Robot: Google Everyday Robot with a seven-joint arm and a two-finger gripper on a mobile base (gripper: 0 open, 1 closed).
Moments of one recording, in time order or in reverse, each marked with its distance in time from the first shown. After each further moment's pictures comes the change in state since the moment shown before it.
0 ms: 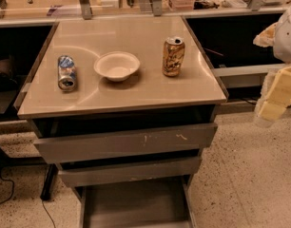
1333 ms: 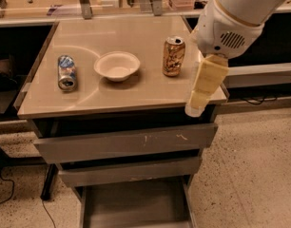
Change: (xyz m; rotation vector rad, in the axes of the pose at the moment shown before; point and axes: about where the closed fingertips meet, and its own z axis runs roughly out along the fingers) arm -0.113 0.007 0.033 -0.110 -0.118 -0.095
